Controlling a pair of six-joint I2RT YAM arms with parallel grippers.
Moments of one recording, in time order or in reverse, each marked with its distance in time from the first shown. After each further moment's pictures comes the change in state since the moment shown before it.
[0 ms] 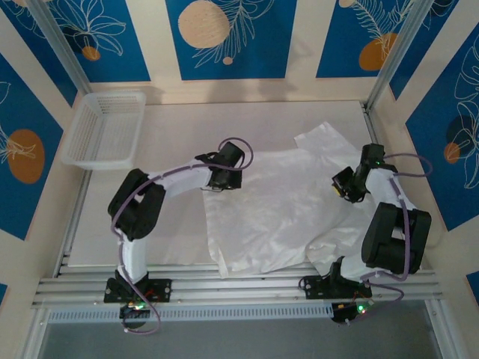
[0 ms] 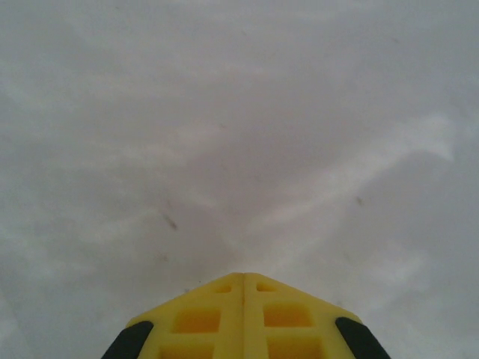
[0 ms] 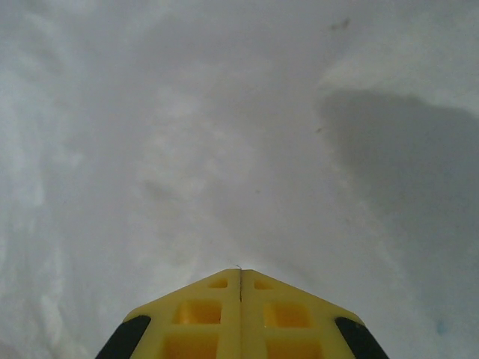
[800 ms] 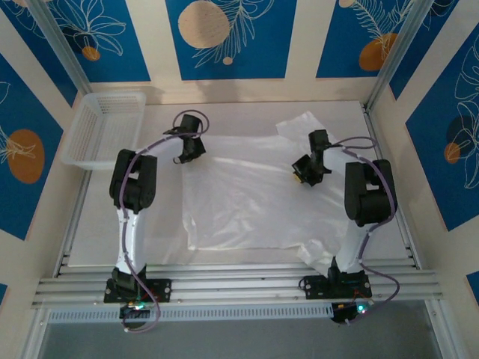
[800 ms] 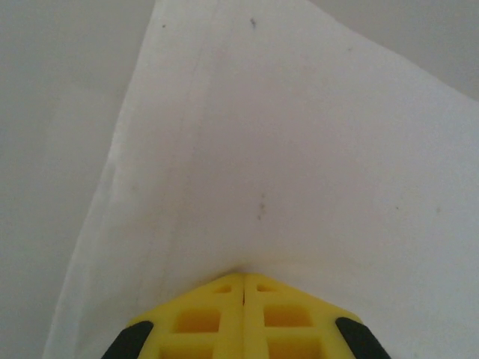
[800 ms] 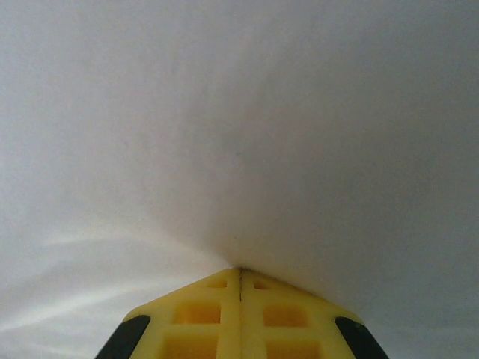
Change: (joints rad) left arm 0.407 0.262 0.285 0.024 -0.052 -0.029; right arm 0.372 0.454 0.291 0.161 0.044 0.266
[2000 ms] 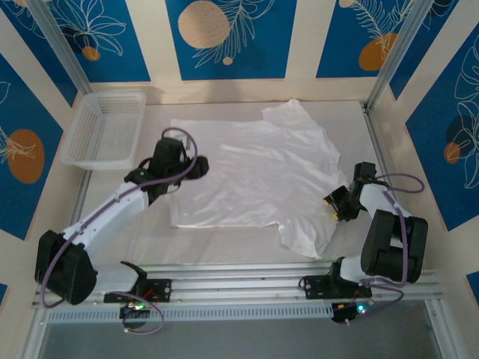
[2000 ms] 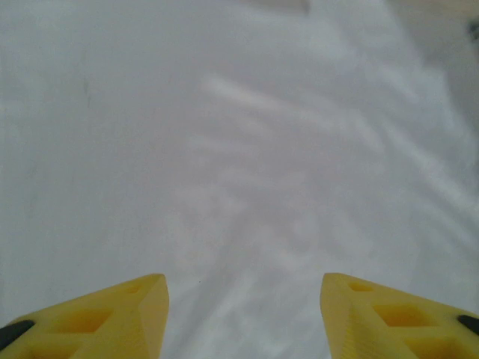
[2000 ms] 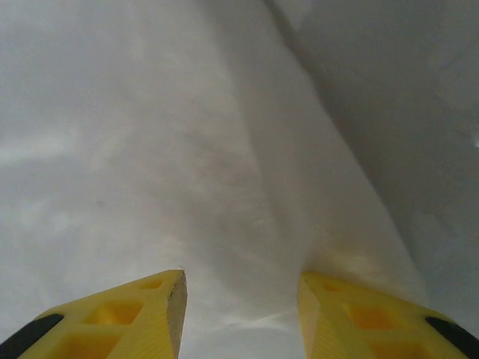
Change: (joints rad) left arm -0.209 -0.973 -0.723 0.092 0.121 0.132; right arm -0.370 -0.526 -0.504 -0.140 -0.030 -0.259
